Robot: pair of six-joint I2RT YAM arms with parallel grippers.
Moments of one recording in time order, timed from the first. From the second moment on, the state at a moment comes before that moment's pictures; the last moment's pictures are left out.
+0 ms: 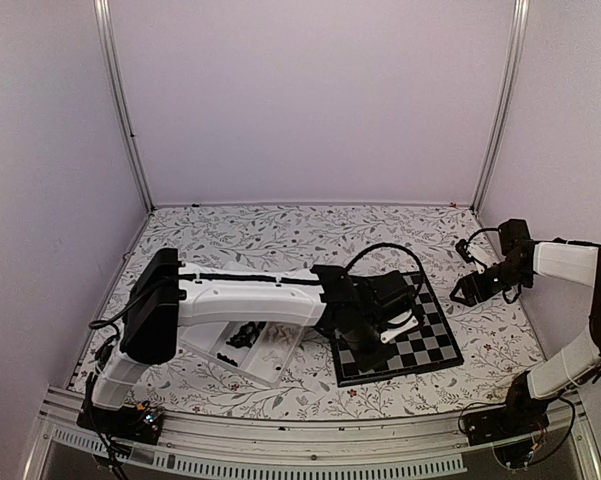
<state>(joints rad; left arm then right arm) -1.29 2.30 1.97 -0.80 -0.02 -0.03 -0.05 1.43 0.78 -0.48 -0.37 -0.43</state>
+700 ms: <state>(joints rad) -1.29 2.37 2.04 -0.81 -0.02 -0.03 -0.05 1.43 0.78 -0.48 -0.37 -0.43</state>
